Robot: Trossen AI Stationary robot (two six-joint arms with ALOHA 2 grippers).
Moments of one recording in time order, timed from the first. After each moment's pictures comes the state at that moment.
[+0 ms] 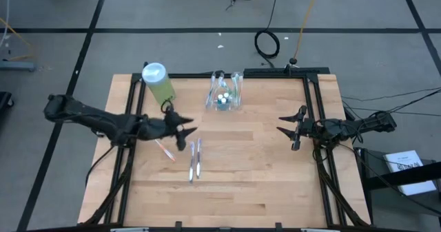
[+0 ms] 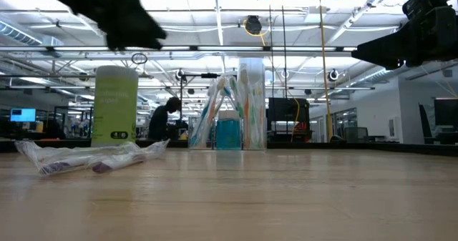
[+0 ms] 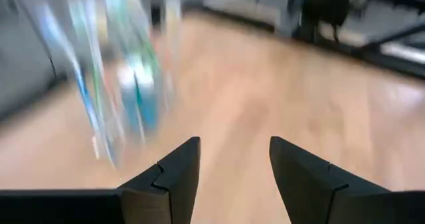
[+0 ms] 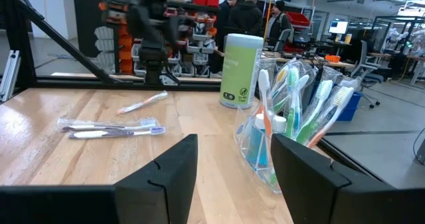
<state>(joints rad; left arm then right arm) -0.20 1.01 0.60 -0.02 -0.49 -0.35 0.24 0.05 0.05 0.01 0.50 -0.09</state>
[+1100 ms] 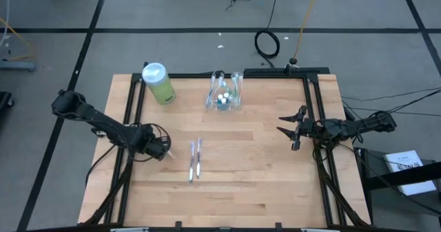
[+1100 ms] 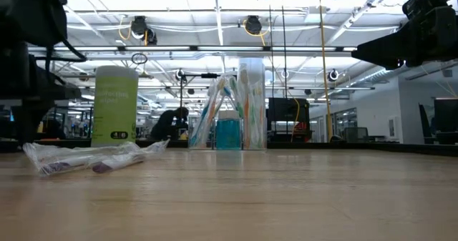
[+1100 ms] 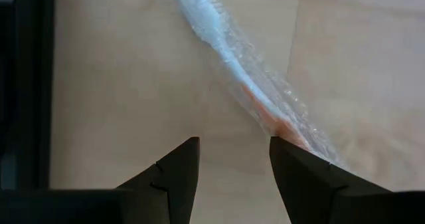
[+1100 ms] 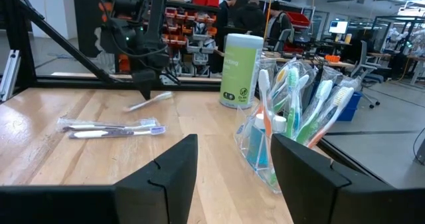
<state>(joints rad) -0.38 1.17 0.48 -0.94 -0.16 -2.09 0.24 0.05 0.05 0.01 0.50 -0.09</state>
